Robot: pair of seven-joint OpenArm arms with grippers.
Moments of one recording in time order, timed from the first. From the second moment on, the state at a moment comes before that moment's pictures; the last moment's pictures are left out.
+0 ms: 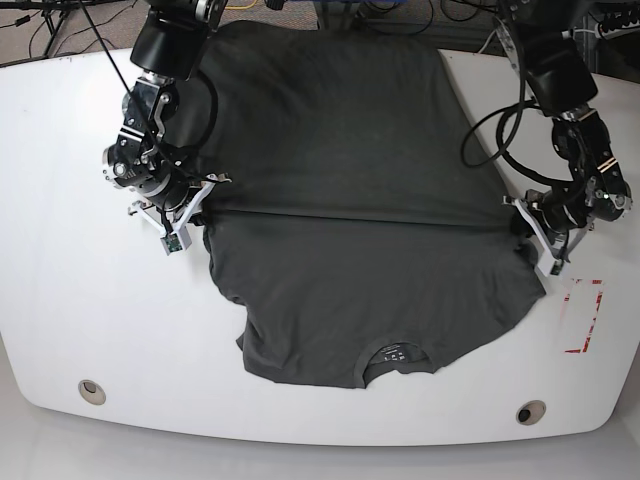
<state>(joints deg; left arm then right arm) -13.1 -15.4 -26.5 73.9 -16.9 -42.4 63.4 2.7 1.9 24.4 81.8 1.0 40.4 -43.9</state>
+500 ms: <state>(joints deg) -20.5 -20.5 -17.3 69.3 -17.3 -42.4 63.2 -9.3 -3.2 24.4 94.3 1.5 40.6 -44.4</state>
